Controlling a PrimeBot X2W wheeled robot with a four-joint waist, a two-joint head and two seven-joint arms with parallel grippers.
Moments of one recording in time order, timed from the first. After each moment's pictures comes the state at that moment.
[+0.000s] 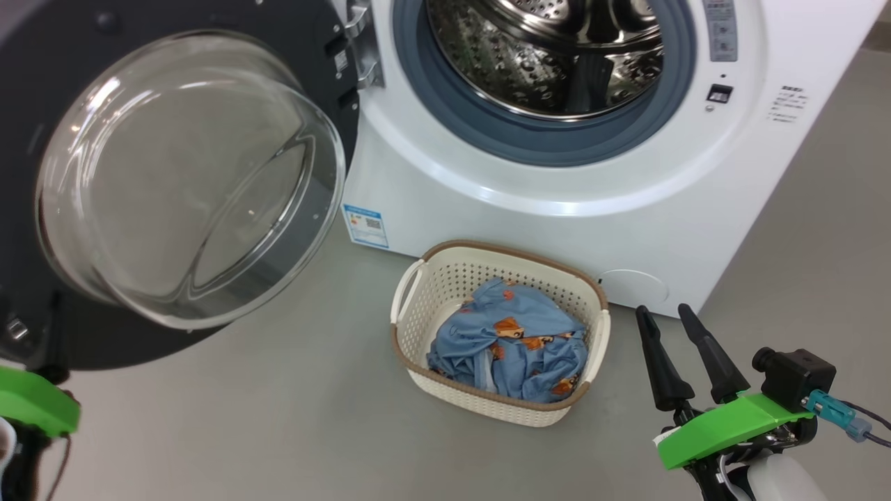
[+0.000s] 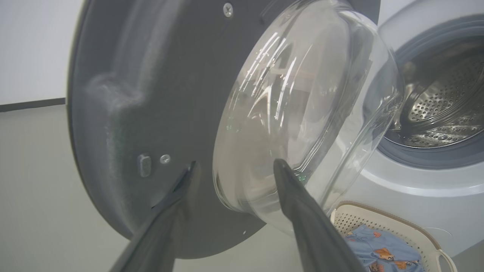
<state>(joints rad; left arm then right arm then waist) -0.47 0.52 -0.29 0.67 -0.78 -0.10 -0.25 -0.19 -0.12 0.12 0.31 0.51 0.13 -0.25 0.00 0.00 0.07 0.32</state>
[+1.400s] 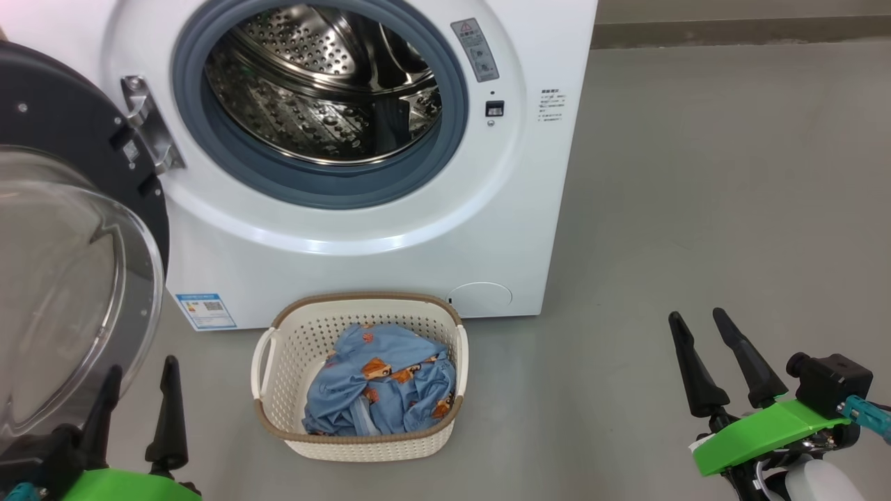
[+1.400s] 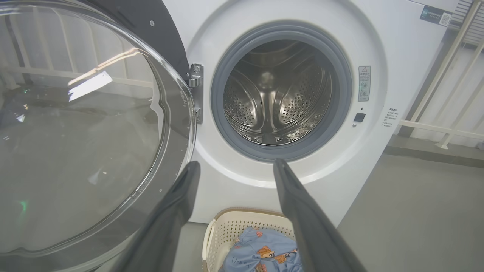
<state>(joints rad) -0.02 0.35 -0.19 0.06 -0.62 0.11 -0.25 -0.15 -0.21 0.12 0.28 0.52 0.13 -0.25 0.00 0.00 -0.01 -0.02</state>
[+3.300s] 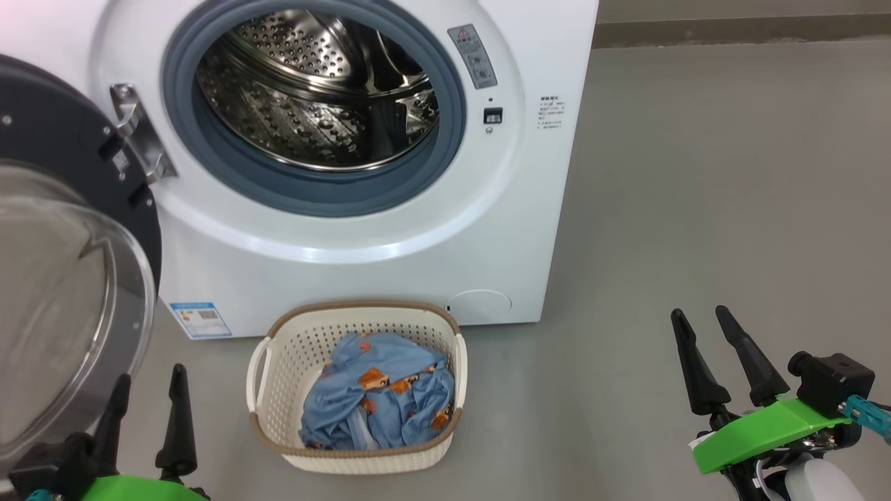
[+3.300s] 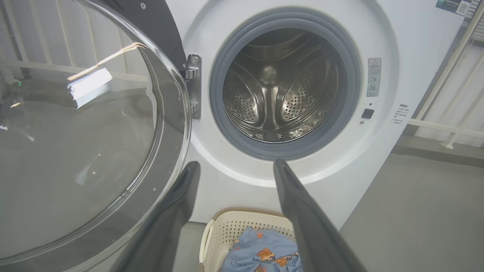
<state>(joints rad) -0.01 0.25 -0.11 0.13 -0.51 0.00 -0.26 -0.15 -0.20 0.09 0.27 0.49 0.13 -0.25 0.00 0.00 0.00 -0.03</state>
